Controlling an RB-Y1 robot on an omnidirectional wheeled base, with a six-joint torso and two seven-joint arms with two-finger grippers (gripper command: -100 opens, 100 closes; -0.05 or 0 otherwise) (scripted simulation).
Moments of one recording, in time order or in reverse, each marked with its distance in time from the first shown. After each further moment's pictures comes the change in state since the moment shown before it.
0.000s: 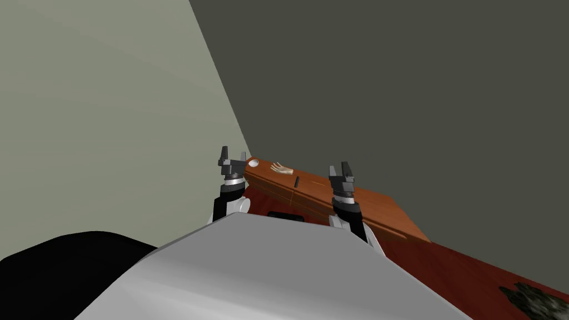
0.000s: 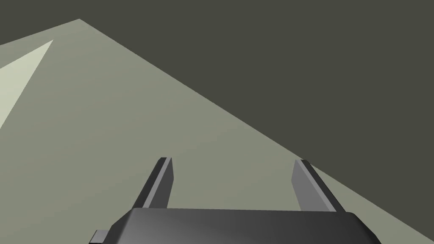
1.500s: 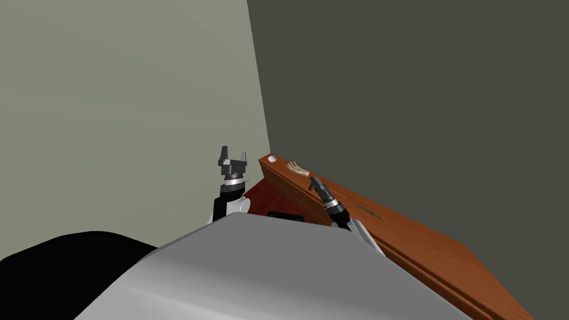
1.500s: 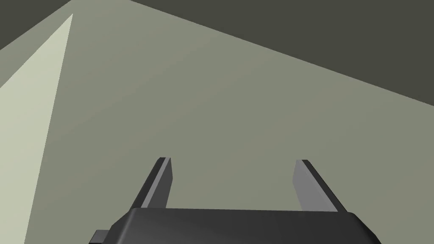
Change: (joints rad) left arm 0.000 0.000 0.000 0.000 0.000 0.000 0.000; right arm -0.043 -0.232 0.064 0.233 0.414 -0.042 0.096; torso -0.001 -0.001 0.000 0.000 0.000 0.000
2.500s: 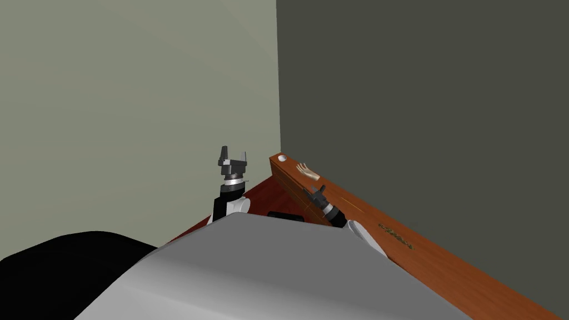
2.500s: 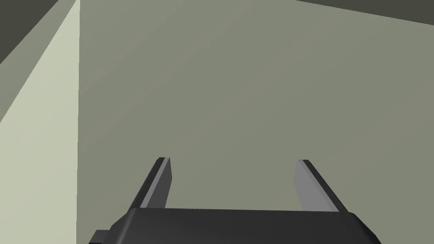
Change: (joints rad) left arm 0.000 0.000 0.000 0.000 0.000 0.000 0.000; right arm -0.024 -0.097 0.039 0.153 0.285 -0.042 0.076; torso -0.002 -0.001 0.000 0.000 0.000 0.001
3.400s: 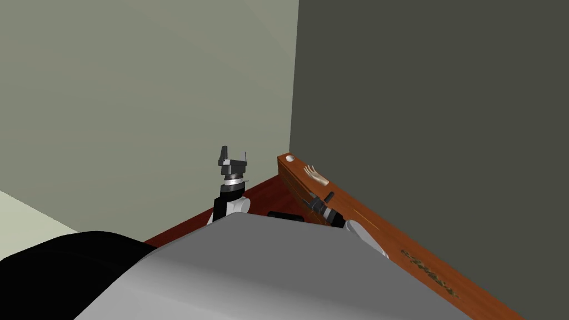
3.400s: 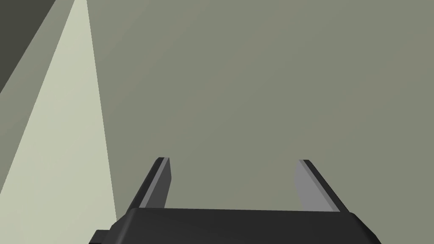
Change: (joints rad) left arm 0.000 0.000 0.000 0.000 0.000 0.000 0.000; right arm -0.056 -0.070 0.028 0.167 0.249 -0.038 0.073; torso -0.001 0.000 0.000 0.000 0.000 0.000
